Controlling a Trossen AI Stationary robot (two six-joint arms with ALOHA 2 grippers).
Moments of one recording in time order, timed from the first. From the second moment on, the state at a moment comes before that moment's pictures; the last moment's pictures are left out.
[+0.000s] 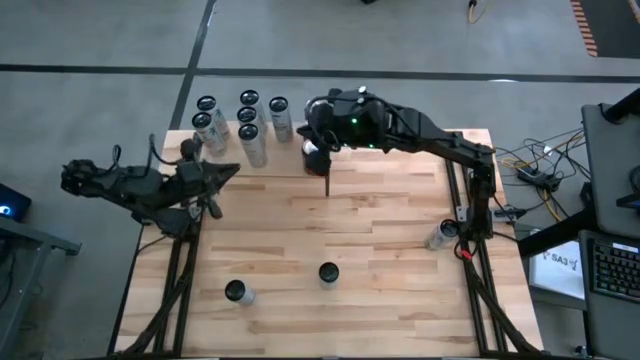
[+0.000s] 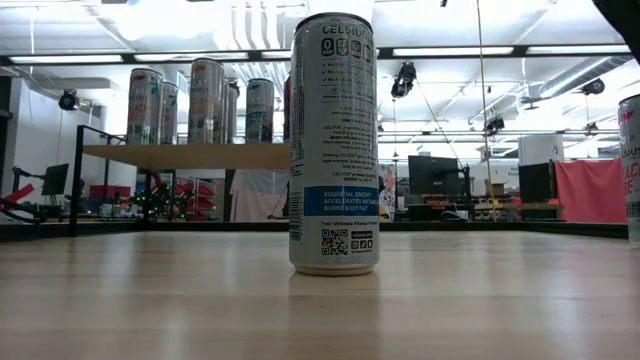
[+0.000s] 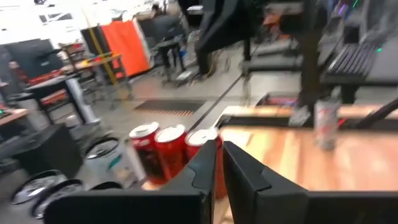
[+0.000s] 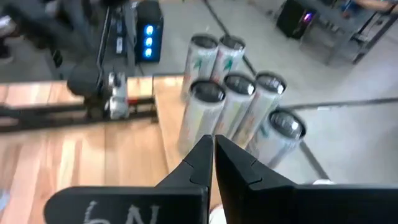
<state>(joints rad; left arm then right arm) -0.33 0.64 0.89 -0.35 -0.82 0.13 -0.15 1.92 2.36 -0.83 0.17 -0.10</state>
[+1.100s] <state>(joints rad) 0.60 1.00 1.23 -0.81 -0.14 0.22 -0.13 1.90 2.36 -1.14 0.17 -0.03</state>
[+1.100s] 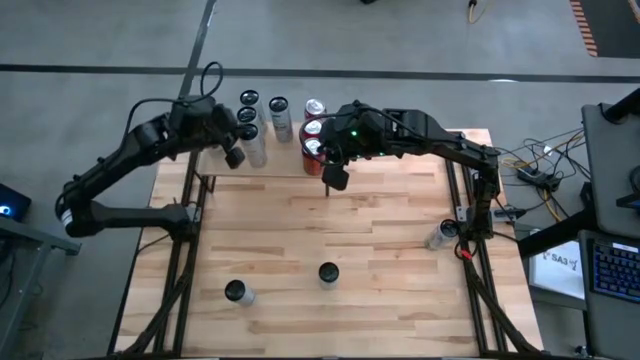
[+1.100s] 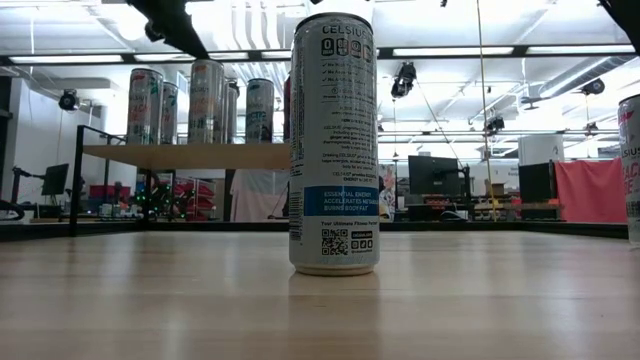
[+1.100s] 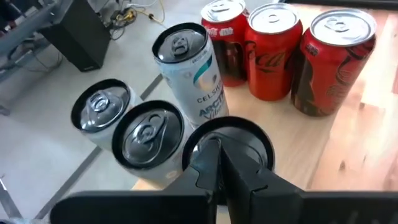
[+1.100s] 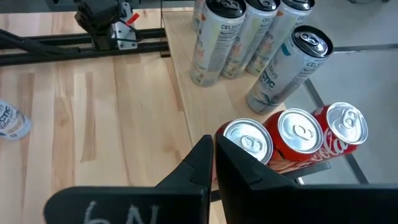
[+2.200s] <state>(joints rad) 0.59 0.96 1.26 -0.90 -0.15 0.12 -0.13 1.90 2.35 -1.15 0.17 -0.04</state>
